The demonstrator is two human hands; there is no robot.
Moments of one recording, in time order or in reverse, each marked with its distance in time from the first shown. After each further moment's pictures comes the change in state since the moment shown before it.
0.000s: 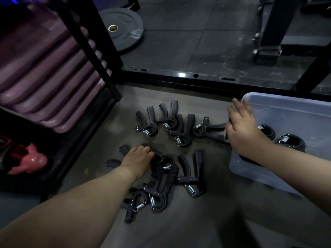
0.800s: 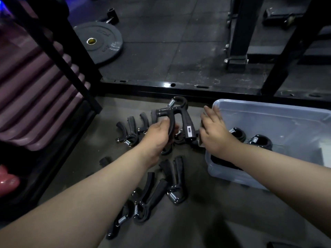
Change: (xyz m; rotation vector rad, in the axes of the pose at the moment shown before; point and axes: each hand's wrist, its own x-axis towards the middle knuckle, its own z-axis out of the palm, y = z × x) left_hand 0.055 0.105 -0.153 -1.847 0.151 -0.308; right_hand 0.004 0.009 -0.005 0.056 -0.132 0.004
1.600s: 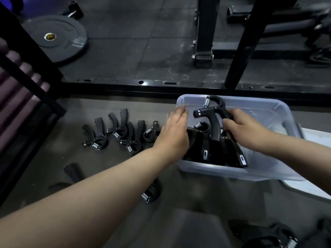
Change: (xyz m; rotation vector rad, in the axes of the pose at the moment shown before) left_hand -0.005 -0.009 0.112 0.966 -0.236 0.498; right_hand -0.061 0.093 -0.101 0.263 0.040 0.291
